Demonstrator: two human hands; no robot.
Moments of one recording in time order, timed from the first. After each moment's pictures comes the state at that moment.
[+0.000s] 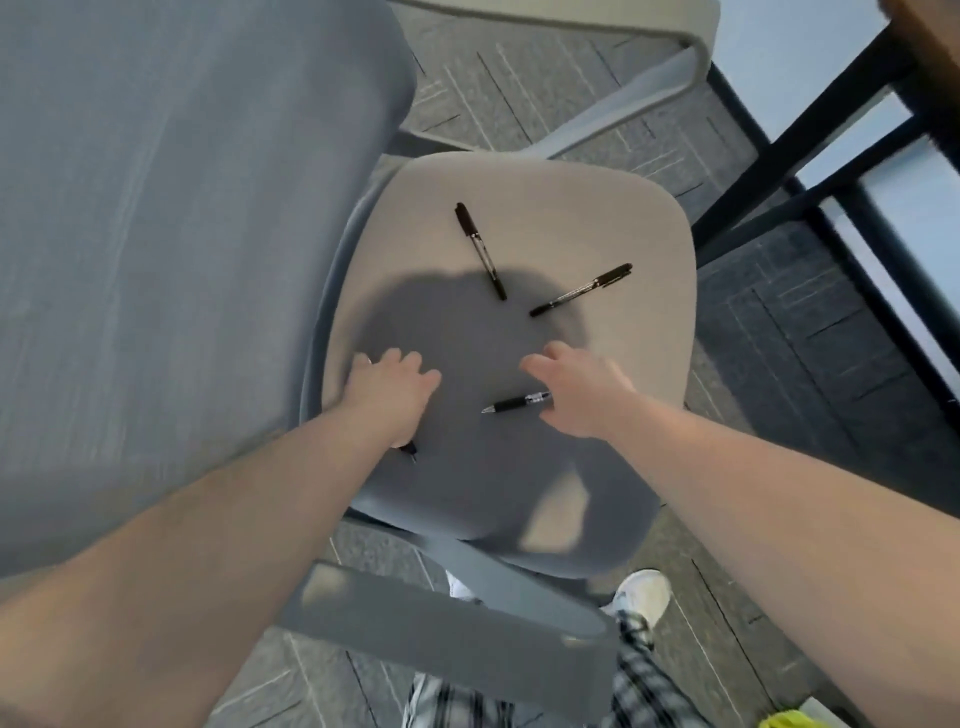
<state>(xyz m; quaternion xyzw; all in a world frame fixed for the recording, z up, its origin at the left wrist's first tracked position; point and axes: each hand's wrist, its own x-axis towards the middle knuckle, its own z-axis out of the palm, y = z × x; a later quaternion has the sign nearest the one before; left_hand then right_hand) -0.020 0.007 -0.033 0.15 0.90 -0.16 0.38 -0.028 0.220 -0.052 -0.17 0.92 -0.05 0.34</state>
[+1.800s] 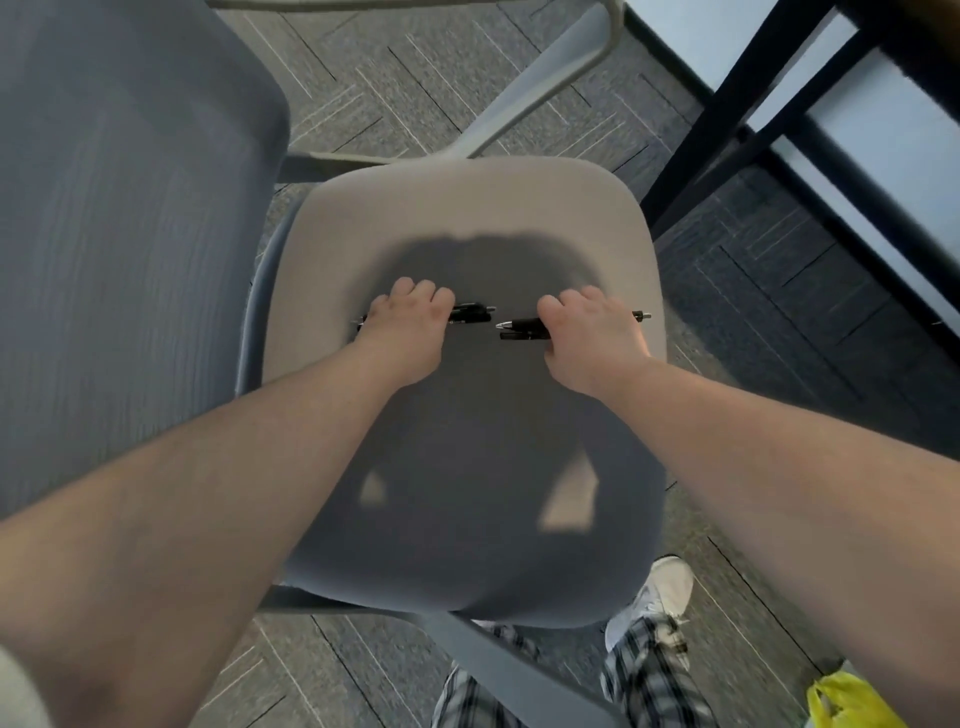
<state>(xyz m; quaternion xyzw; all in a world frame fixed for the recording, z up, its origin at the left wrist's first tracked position) -0.132 0.076 -0.078 0.22 0.95 -0.05 0.20 -0.083 0.265 -0.070 -0.06 0.98 -0.03 0.17</state>
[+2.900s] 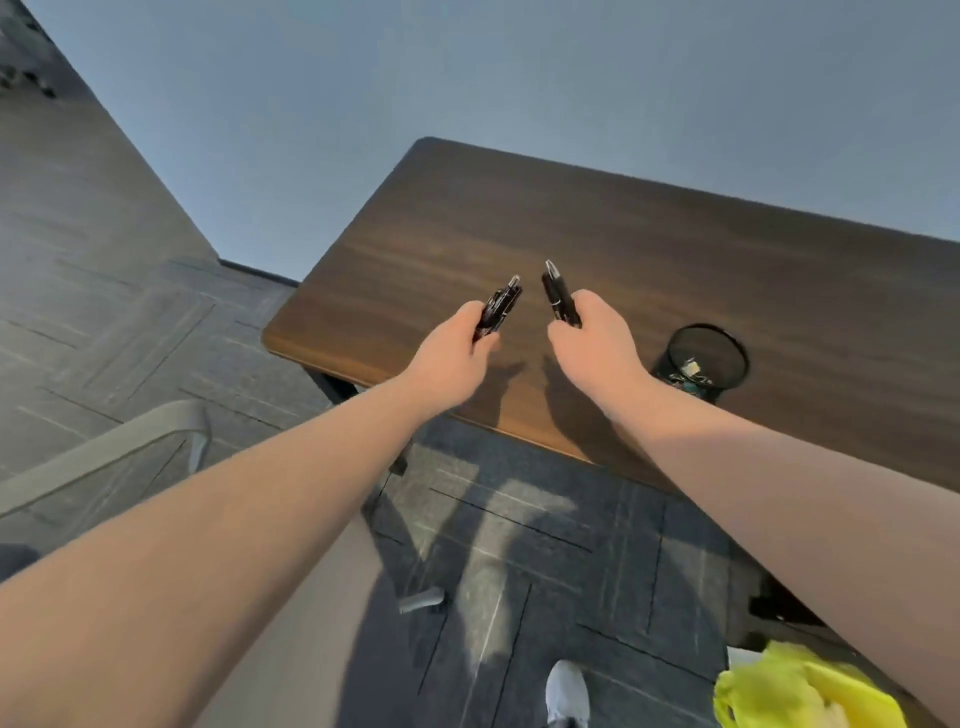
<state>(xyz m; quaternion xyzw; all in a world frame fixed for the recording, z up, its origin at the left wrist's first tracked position) -0.041 0.520 0.238 0.40 0.84 0.31 0.21 0.068 0.631 0.260 0.39 0.81 -0.42 -0.11</state>
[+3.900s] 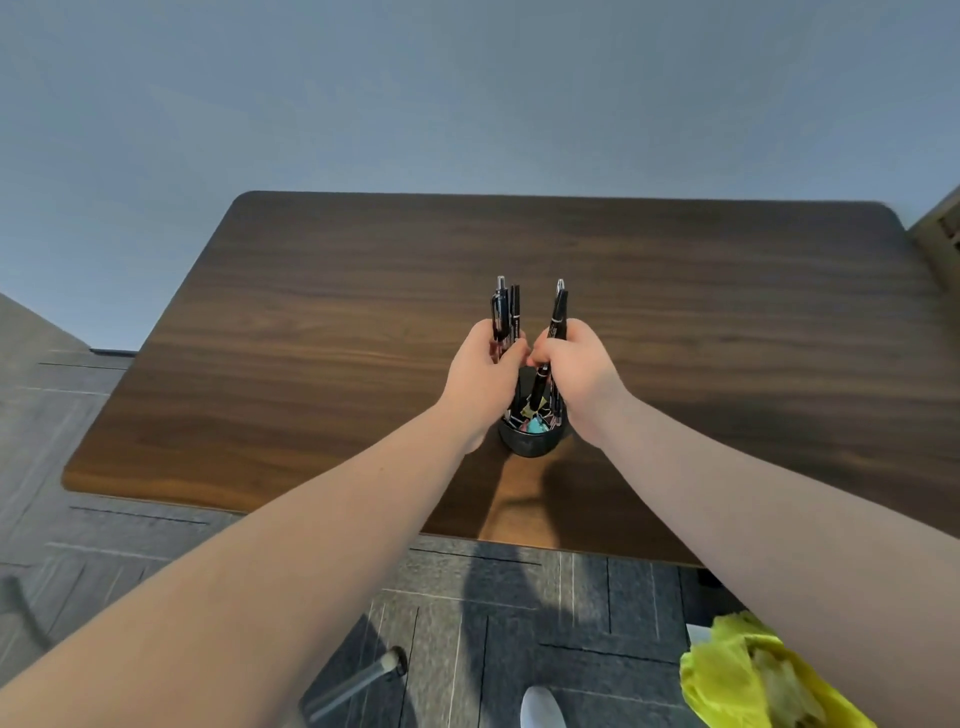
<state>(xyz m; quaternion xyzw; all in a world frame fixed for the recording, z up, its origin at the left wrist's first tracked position) 0.076 0.732 0.218 0.27 0.75 0.49 0.36 0.159 0.794 0.227 0.50 0.54 -0.65 -0.20</state>
